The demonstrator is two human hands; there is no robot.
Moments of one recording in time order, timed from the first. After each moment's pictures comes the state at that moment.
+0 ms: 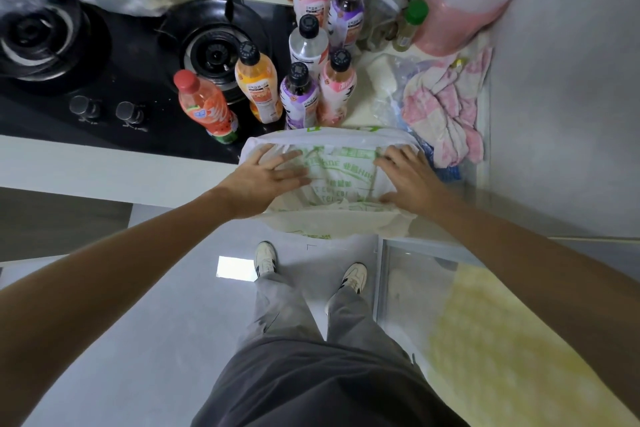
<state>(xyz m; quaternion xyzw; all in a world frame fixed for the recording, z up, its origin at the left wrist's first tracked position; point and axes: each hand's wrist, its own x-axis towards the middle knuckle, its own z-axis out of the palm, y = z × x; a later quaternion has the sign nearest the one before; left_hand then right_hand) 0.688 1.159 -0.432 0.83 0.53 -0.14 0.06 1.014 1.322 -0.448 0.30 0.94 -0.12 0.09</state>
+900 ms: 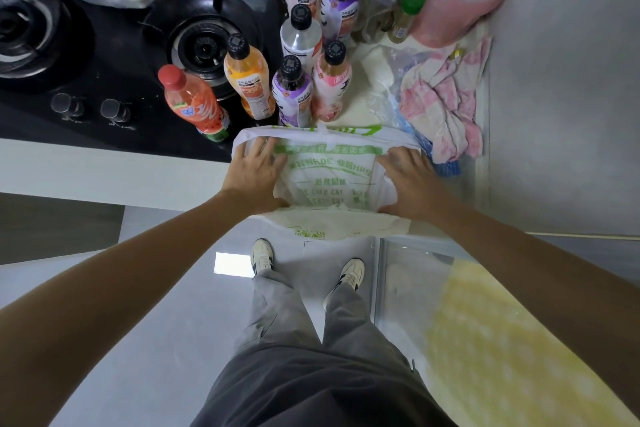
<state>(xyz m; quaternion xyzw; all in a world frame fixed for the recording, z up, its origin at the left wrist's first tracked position) 0.712 1.173 -0.436 0.69 0.70 -0.17 0.06 1.023 1.309 -0.451 0.35 0.92 -0.13 0.13</state>
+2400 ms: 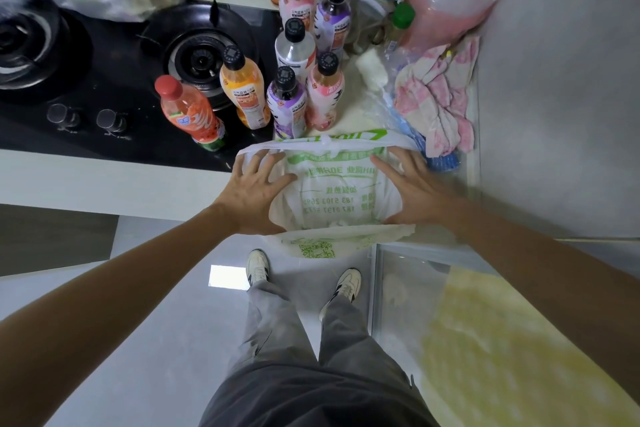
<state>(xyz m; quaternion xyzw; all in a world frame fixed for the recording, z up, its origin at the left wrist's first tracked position) 0.709 1.157 -0.441 0.74 0.65 -0.09 0.12 1.041 1.325 -0.442 0.32 0.92 -0.15 0.16</state>
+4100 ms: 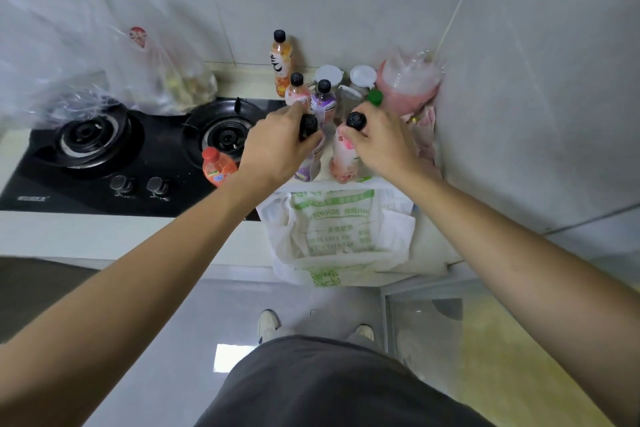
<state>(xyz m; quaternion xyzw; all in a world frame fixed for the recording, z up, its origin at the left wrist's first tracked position) 0.736 1.235 -0.233 0.63 0.73 0.25 0.04 0.922 1.336 -0.253 0.45 0.85 -0.16 -0.23</state>
